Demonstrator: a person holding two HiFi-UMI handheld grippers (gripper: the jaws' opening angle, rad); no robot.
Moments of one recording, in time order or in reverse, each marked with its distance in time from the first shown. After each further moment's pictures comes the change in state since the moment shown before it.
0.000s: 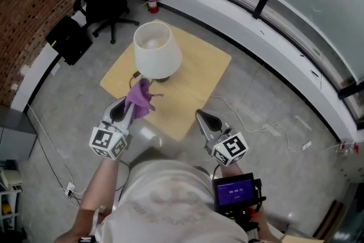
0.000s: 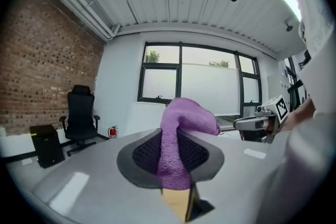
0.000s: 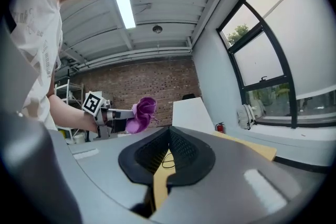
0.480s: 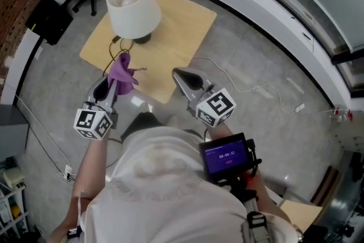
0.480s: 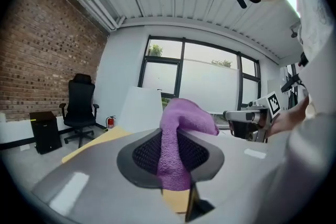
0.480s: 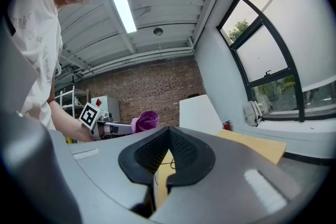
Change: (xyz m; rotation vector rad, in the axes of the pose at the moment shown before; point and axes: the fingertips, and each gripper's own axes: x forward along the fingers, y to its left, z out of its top) left arm -0.019 -0.009 -0.038 -0.062 0.049 -0.001; right arm 0.020 0.014 -0.001 0.031 -0.021 0.078
